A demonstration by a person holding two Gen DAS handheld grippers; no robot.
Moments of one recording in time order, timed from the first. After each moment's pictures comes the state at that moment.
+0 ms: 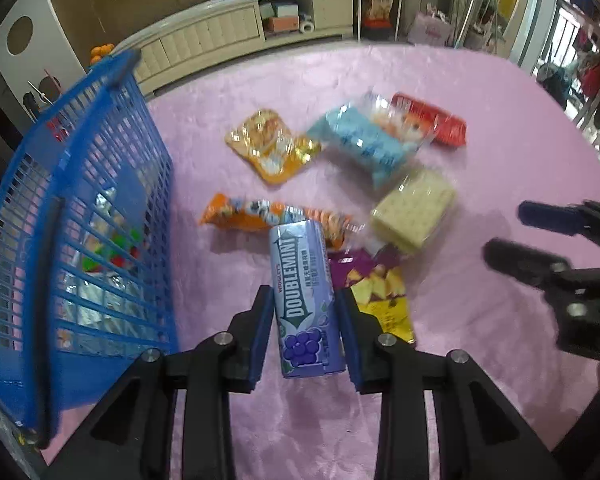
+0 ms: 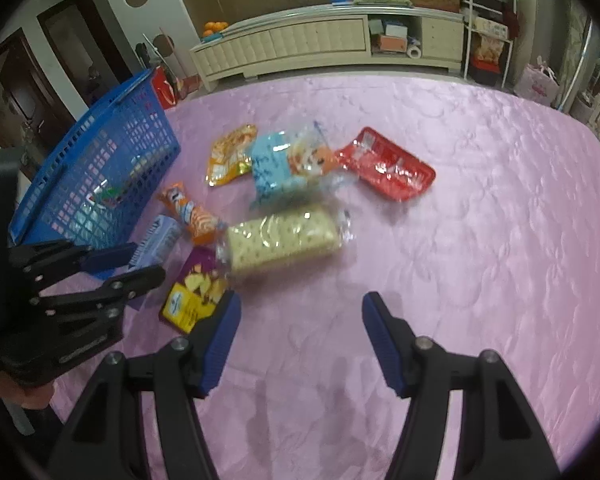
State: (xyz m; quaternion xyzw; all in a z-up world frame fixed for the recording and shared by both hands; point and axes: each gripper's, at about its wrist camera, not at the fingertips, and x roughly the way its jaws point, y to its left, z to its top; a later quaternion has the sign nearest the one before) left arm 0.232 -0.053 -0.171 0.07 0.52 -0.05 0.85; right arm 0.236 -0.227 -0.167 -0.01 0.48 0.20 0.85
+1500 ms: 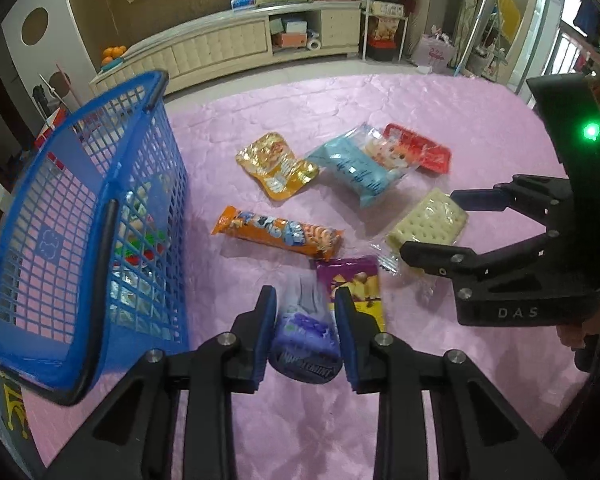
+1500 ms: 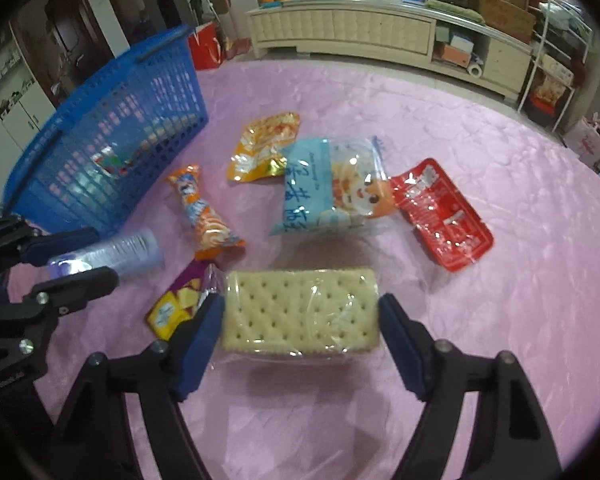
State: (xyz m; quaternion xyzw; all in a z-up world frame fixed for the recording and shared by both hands) left arm 0.210 -0.052 -0.140 0.04 0.49 -0.05 0.87; right arm 0.273 -0.187 -0.175 -0.11 0.48 0.28 0.82
